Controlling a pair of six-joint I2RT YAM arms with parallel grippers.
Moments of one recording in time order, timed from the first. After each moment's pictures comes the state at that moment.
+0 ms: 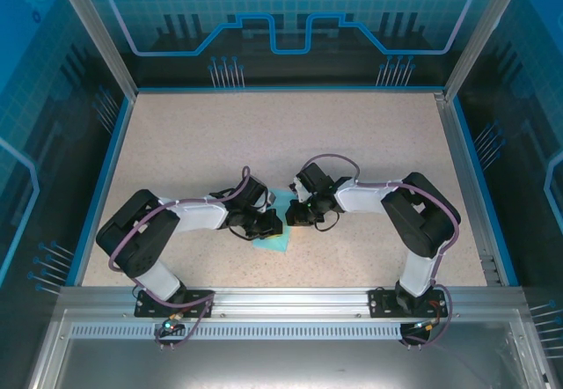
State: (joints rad) left arm -0.63 1.62 0.68 -0.14 0.52 -0.85; right arm 0.70 1.81 0.93 -0.28 -0.44 0.60
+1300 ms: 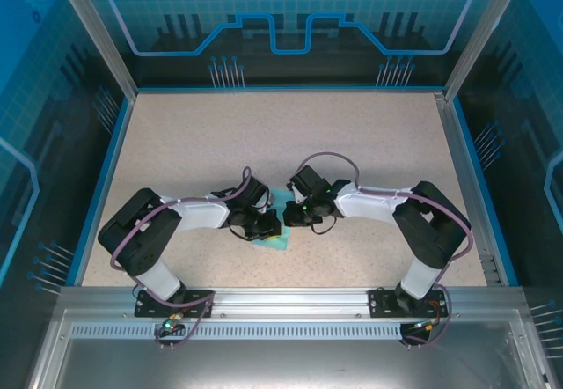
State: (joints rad) left arm -0.63 1.64 0.70 -0.18 0.50 -0.85; right arm 0.78 1.72 0.94 -0.34 -0.29 0.66
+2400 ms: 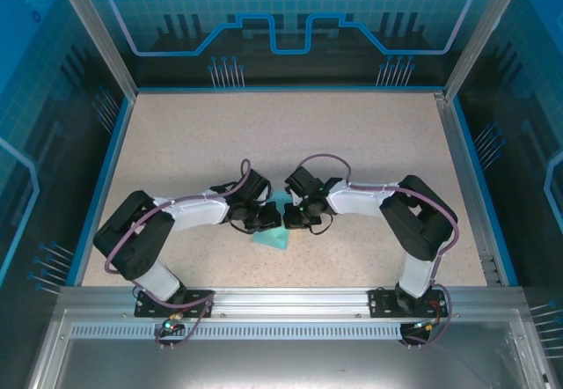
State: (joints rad) left arm -0.63 1.61 0.76 -0.27 0.37 -0.85; right arm 0.78 1.81 1.00 -0.40 -0.27 0.65
